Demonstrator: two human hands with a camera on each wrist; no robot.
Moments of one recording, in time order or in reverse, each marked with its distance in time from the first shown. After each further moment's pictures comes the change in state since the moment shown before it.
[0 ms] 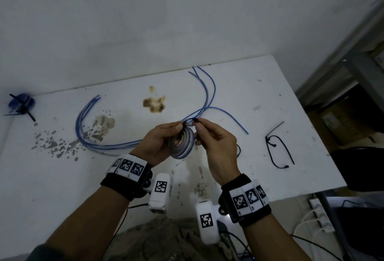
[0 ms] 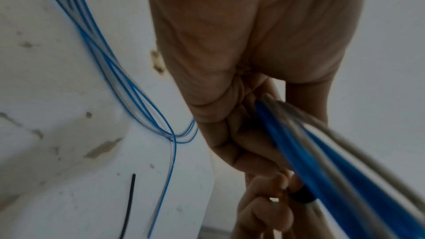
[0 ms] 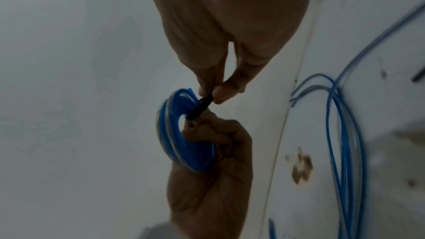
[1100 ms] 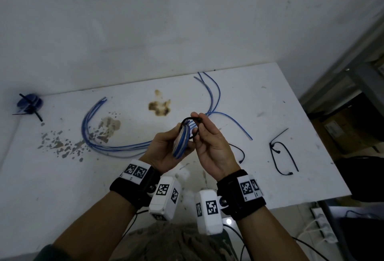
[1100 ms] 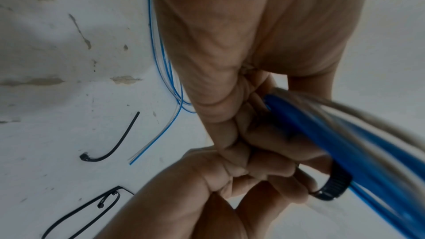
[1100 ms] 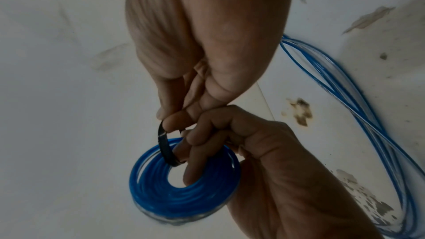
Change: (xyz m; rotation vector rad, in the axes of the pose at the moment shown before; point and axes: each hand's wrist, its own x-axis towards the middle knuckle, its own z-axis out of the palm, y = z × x) left_hand -0.018 0.001 0.012 -0.391 -0.087 0.014; right_hand 0.008 -0.005 0.024 0.565 -0.231 0.294
